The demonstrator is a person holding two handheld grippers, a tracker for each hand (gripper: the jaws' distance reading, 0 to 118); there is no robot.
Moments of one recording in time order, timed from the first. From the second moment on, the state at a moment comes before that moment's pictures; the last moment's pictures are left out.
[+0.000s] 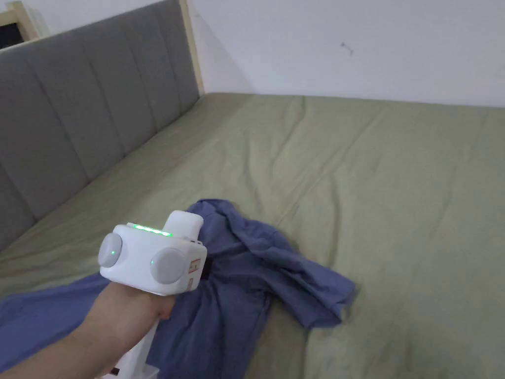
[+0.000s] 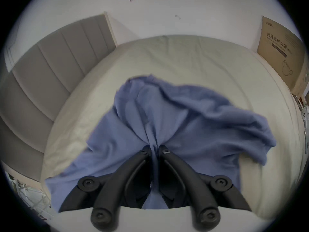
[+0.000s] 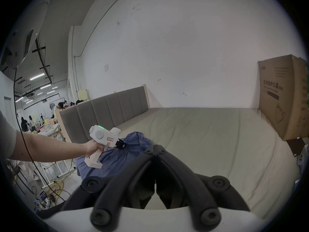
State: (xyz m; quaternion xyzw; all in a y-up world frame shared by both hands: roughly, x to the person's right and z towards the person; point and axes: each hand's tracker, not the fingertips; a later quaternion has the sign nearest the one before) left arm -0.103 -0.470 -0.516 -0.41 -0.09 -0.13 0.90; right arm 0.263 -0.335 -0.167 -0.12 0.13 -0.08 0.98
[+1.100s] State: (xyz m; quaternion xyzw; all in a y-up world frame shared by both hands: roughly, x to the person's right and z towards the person) left arm 0.285 -0.374 -0.245 -0.29 -0.48 -0.15 0.82; right arm 0.388 -0.277 0.087 -0.05 -0.10 -0.08 0.99
